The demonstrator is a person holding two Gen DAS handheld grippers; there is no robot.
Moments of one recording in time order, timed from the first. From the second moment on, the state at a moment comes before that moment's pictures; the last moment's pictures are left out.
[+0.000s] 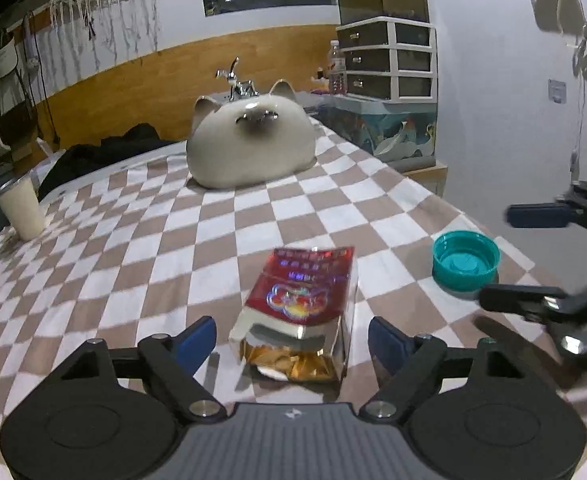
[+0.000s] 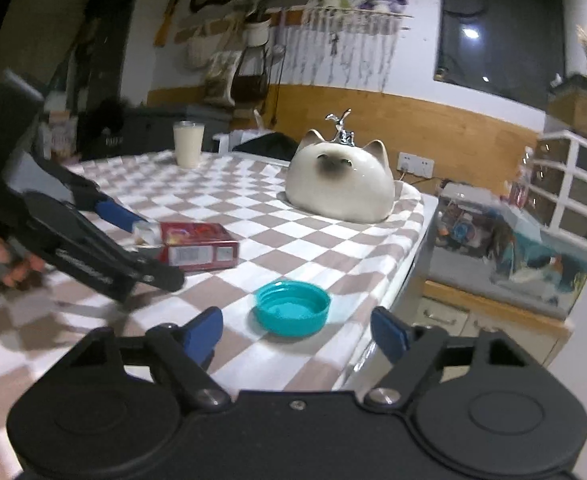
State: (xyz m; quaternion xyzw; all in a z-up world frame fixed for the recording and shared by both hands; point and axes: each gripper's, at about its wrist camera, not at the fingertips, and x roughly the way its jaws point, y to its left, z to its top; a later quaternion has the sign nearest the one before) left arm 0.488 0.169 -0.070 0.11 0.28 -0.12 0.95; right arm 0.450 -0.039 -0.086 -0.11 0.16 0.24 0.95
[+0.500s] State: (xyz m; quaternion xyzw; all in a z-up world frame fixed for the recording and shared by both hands) left arm 0.478 0.158 -0.069 0.09 0.28 -0.12 0.95; right arm 0.480 -0.018 -0.086 -0.11 0.21 0.25 0.94
